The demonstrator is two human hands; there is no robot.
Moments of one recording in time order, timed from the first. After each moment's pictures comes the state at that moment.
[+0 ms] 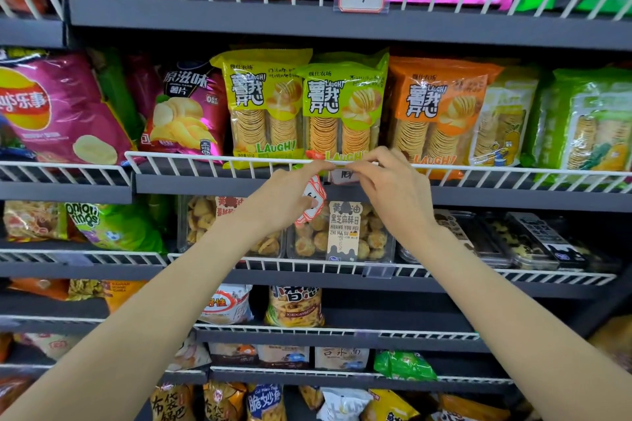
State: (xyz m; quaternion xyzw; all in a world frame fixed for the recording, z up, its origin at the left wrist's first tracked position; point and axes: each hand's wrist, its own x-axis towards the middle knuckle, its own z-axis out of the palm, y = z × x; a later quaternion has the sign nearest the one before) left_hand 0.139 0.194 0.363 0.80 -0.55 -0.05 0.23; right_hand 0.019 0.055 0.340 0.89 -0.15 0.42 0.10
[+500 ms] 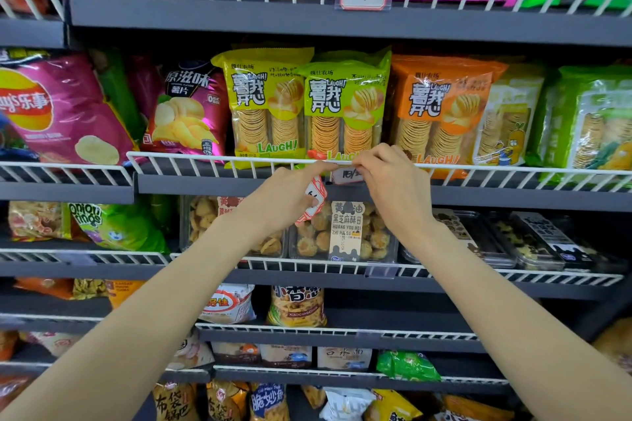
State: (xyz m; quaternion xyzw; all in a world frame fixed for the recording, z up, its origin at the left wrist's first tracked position) left_hand 0.143 0.193 0.361 0.80 -0.56 -0.02 0.22; right_hand 0.029 0.051 0.339 0.87 -0.16 0.44 0.10
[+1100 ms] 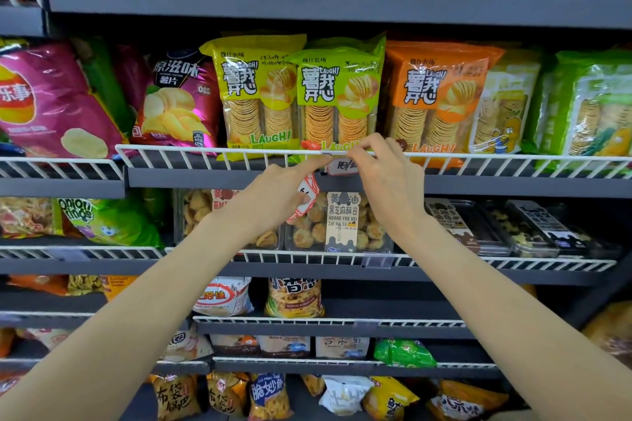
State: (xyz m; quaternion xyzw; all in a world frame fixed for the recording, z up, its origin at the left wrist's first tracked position) left_hand 0.142 0.196 0.356 0.81 -0.56 -0.01 0.19; right_hand 0.026 0.059 0.337 0.86 -0.18 0.44 0.18
